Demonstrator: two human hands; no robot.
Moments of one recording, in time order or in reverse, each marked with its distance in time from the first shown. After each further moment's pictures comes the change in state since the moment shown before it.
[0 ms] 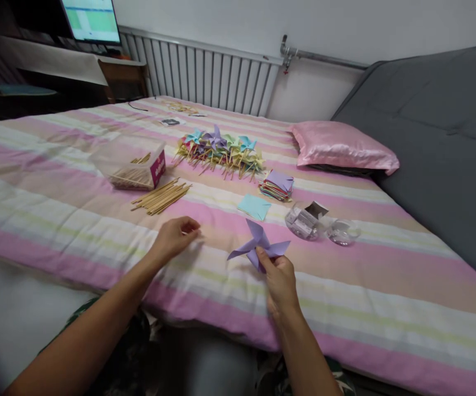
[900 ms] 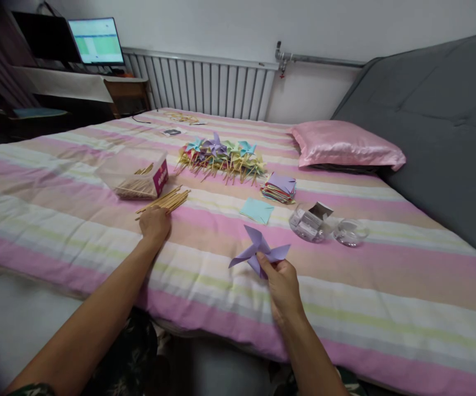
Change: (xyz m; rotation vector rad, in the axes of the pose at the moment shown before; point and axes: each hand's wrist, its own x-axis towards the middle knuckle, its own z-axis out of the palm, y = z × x) left_hand 0.067 -0.073 -0.025 0.580 0.357 -0.139; right_hand -0.003 0.000 0.003 0.015 -0.046 0.039
